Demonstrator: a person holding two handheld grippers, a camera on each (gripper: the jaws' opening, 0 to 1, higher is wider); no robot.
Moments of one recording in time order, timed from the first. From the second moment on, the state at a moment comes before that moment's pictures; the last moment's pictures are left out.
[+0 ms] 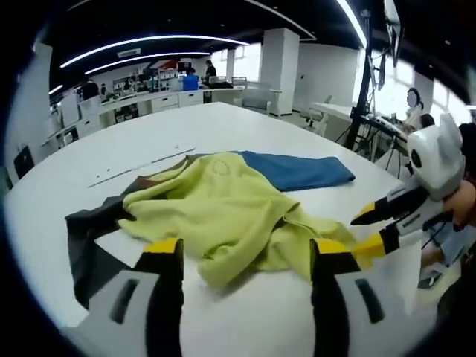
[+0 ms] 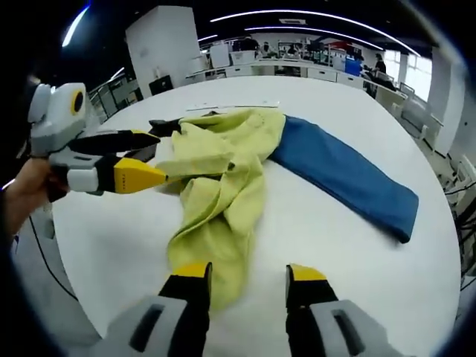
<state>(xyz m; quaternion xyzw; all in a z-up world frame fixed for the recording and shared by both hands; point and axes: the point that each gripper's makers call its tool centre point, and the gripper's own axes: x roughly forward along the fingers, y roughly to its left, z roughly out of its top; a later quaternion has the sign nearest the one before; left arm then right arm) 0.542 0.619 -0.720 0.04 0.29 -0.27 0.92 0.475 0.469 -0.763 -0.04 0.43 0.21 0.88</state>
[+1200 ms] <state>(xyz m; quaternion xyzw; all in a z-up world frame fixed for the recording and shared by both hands) 0.547 0.636 -0.767 -0.12 0.34 -0.20 0.91 0.456 0.476 -0.774 -0.03 0.44 0.18 0.88</state>
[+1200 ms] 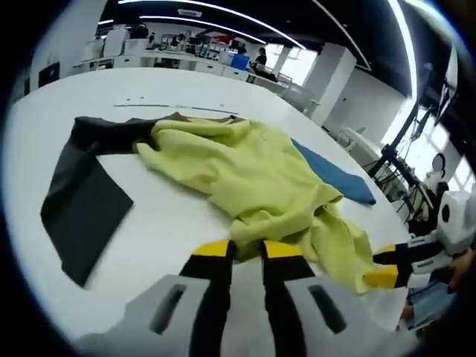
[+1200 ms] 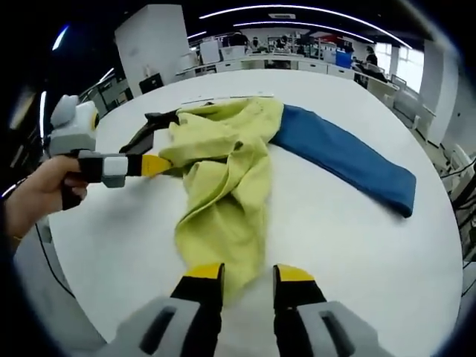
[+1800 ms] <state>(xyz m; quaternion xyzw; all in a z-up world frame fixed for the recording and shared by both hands) 0.534 0.644 -0.751 -0.13 0.34 -0.22 0.91 0.456 0.467 -0.777 -0.01 0.45 0.15 0.88</state>
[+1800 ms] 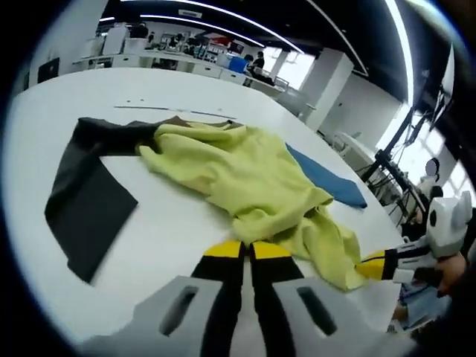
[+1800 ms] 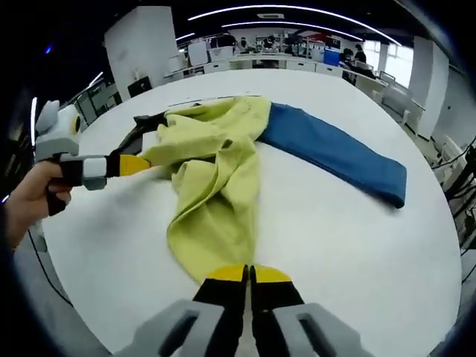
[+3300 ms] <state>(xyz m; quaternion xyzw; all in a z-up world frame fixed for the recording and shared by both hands) 0.429 0.729 -0.729 -0.08 0.39 -0.23 0.89 0.452 0.400 -0.750 -0.03 0.45 0.15 0.88</state>
